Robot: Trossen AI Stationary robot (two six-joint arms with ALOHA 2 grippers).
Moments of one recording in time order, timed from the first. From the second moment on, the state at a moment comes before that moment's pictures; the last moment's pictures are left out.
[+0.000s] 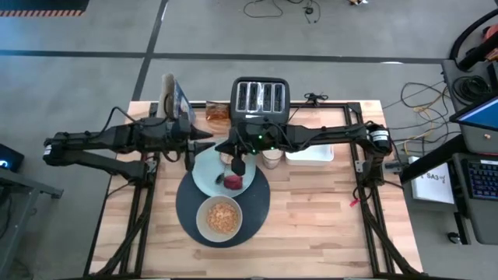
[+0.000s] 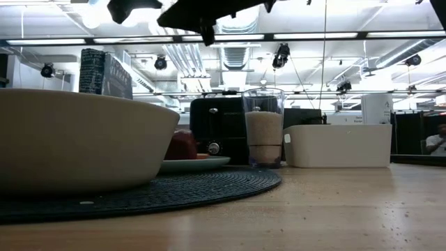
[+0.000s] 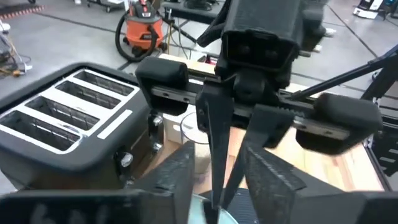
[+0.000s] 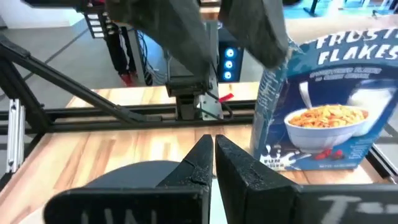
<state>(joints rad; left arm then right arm) 0.02 0.89 0.97 -0.39 -0.20 -0.19 -0.08 1.87 1.60 0.01 -0.11 0.01</state>
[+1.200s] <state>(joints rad) -0.03 0.65 0.69 -0.37 -0.21 -0.18 -0.05 1.96 1.51 -0.62 0.03 -0.14</state>
